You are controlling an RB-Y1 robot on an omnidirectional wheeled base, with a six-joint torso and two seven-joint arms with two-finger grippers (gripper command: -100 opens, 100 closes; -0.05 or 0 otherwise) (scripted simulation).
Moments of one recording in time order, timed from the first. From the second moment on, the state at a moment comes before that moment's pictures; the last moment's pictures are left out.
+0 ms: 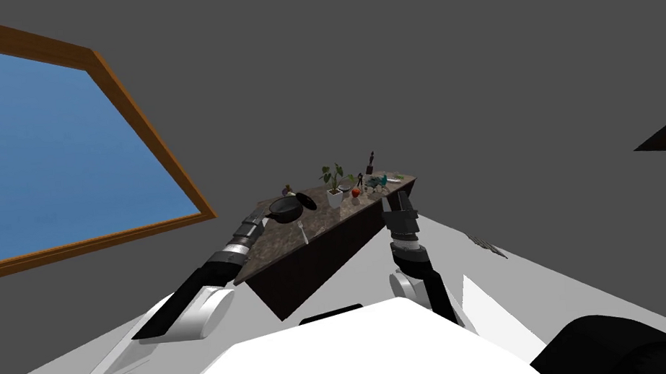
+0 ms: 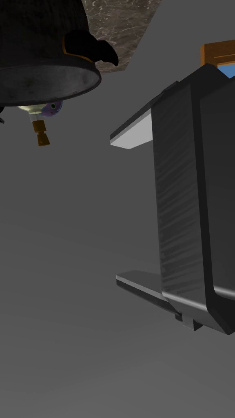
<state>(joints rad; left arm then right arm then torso) 0.30 0.47 0.06 -2.26 0.27 0.12 -0.12 0.51 -0.03 0.03 -2.35 -0.05 -0.55 -0.06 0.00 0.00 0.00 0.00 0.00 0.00</state>
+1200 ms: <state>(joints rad) 0.23 0.70 0.02 -2.18 0.41 0.45 -0.22 0.51 -0.03 0.03 -2.35 -0.05 -0.55 -0.06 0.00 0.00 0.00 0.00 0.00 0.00</state>
